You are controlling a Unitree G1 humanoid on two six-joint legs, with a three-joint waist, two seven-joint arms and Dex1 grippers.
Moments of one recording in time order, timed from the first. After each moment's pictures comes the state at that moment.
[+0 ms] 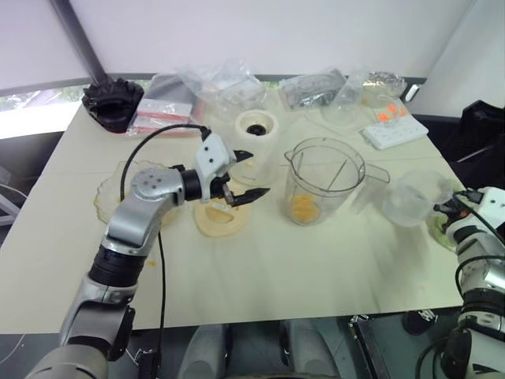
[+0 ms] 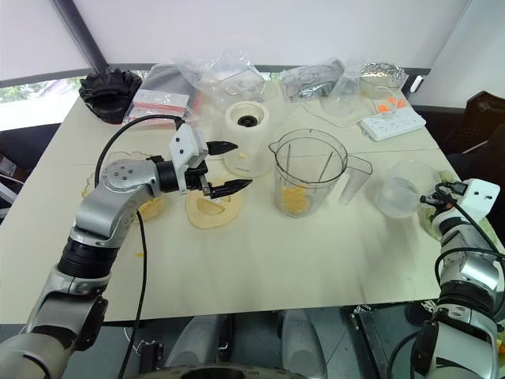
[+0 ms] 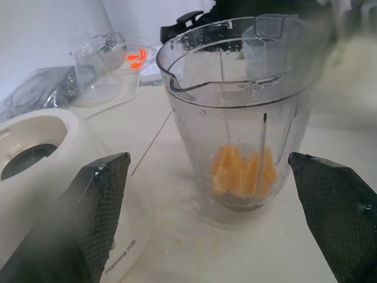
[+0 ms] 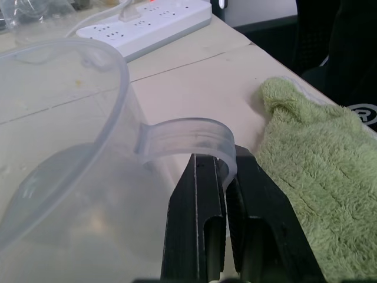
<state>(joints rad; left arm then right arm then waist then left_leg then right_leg) -0.60 0.45 -0.14 -0.12 -0.27 0.43 -0.89 -0.37 -0.62 -0.54 0.68 0.37 0.14 0.30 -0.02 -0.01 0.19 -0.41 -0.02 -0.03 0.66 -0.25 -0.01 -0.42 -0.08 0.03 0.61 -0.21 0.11</state>
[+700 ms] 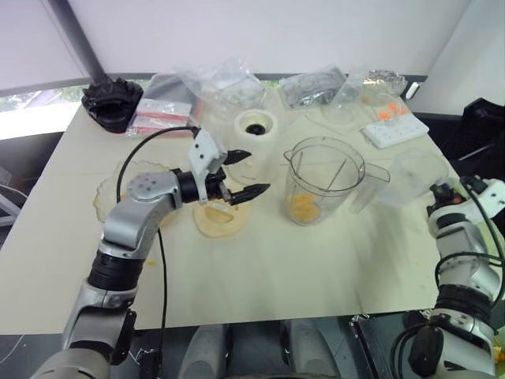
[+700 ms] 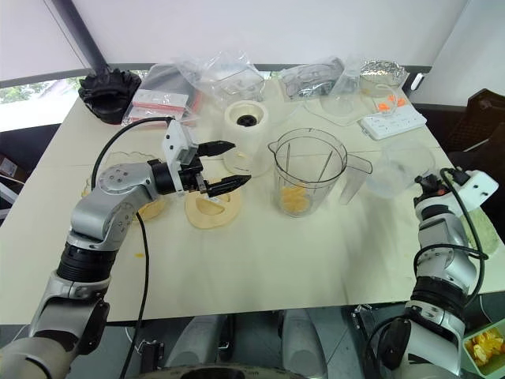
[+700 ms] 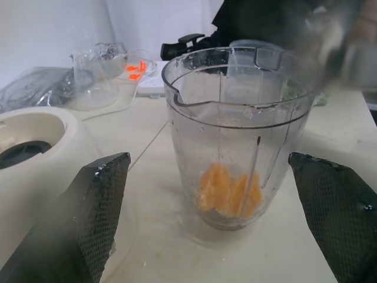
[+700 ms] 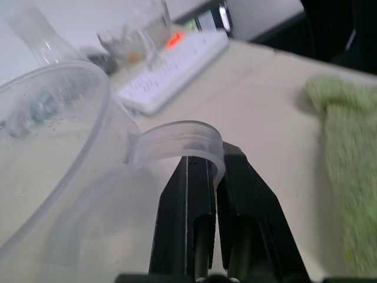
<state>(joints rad) -0.57 0.43 -0.09 -0.14 -0.38 0.49 -0.86 -0.40 -0.45 -0.63 0.38 0.57 0.27 0.13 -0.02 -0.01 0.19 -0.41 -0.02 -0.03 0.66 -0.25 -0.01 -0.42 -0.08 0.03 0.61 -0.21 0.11</state>
